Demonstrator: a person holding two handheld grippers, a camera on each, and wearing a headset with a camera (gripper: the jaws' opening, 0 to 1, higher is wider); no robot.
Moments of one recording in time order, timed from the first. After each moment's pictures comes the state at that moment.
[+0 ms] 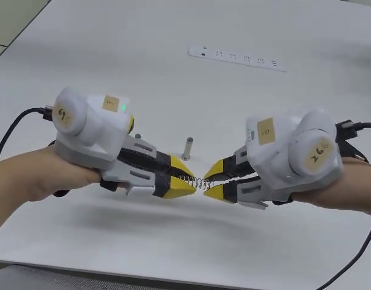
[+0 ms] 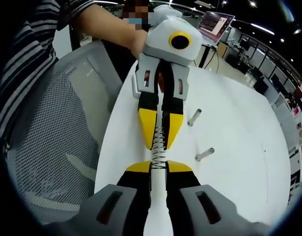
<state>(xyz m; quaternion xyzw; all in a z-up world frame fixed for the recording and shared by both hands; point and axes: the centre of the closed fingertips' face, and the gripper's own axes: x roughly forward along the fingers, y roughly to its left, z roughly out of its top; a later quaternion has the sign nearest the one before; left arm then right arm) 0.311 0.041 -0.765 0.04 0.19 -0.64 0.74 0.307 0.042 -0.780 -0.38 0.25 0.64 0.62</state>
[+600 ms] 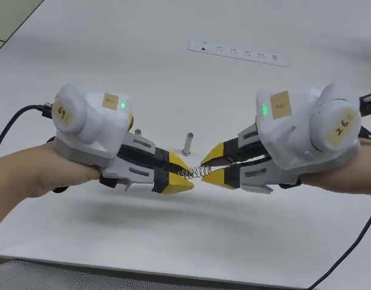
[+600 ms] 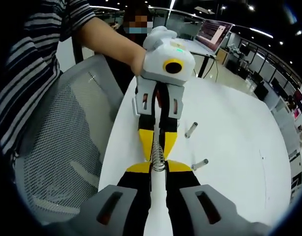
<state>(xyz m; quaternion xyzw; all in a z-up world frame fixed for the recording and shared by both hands) 0.312 0.042 -0.772 0.05 0.19 -0.64 0.74 0.306 0.053 -0.753 -0.35 0.23 0.65 0.63</state>
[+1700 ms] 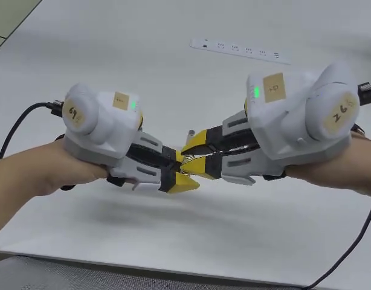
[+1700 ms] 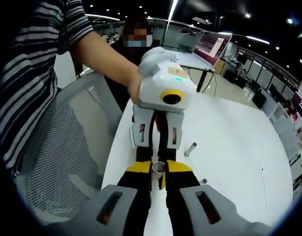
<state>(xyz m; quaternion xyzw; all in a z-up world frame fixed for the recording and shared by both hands) 0.310 0.036 -0.775 0.07 0.19 -0.64 0.74 0.301 0.082 -0.733 -0.32 0.19 0.67 0.64</state>
